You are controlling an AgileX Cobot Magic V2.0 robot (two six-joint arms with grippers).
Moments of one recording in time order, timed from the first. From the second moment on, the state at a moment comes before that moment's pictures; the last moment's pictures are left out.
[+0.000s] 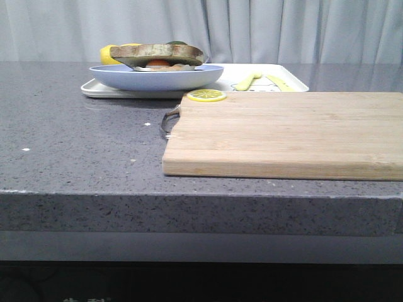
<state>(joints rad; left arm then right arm) -0.09 -0.01 0.00 -0.02 0.09 -0.04 0.15 0.11 -0.26 0.23 0.31 -0.13</state>
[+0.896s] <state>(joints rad) -0.09 -0.01 0.00 -0.02 0.09 -0.04 0.03 -0.01 0.03 0.29 0.09 -0.13</state>
